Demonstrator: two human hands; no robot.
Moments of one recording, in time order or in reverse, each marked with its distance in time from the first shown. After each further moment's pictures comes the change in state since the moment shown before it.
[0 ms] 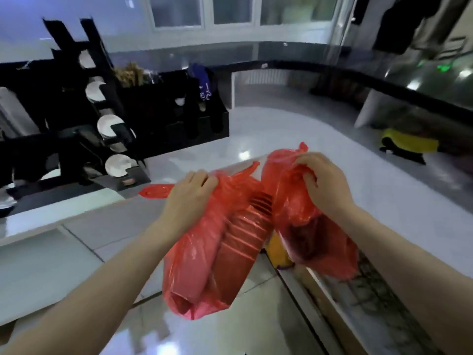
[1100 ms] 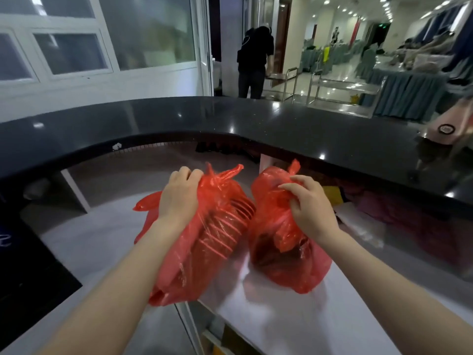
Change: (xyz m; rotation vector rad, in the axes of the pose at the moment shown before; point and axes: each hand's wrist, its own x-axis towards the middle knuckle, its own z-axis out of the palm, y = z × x) left_hand 0.459 0.066 0.260 -0.394 -0.064 0.029; right_hand 0.183 0.304 -0.053 -0.336 0.180 0.485
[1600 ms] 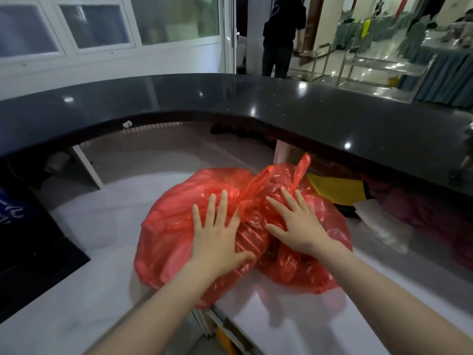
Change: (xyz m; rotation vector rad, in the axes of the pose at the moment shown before) left_hand -0.089 0.049 0.065 0.306 -0.428 0.029; right_hand -0.008 0.042 0.073 -0.181 -0.602 -0.012
